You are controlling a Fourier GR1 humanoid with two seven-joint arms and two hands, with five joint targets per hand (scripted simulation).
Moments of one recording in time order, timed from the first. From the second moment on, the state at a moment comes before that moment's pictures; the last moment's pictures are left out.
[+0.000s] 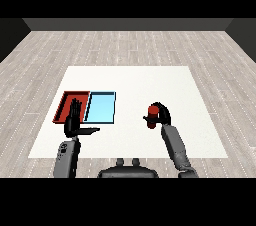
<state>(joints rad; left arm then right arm) 0.02 0.05 0.08 -1.62 0.07 -0.04 -0.37 -0.33 -0.04 -0.05 -0.97 -0.10 0.01 -0.41</state>
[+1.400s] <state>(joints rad) -0.12 0.00 -0.25 -1.57 0.04 0.11 -0.22 -0.35 0.00 0.18 -1.27 -0.16 -0.22 -0.33</state>
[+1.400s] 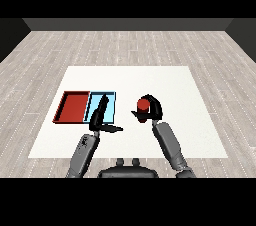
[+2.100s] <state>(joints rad) -0.23 0.00 -0.40 -1.45 0.09 0.21 -0.22 -0.43 0.00 0.34 -1.26 -0.23 -0.33 -0.35</state>
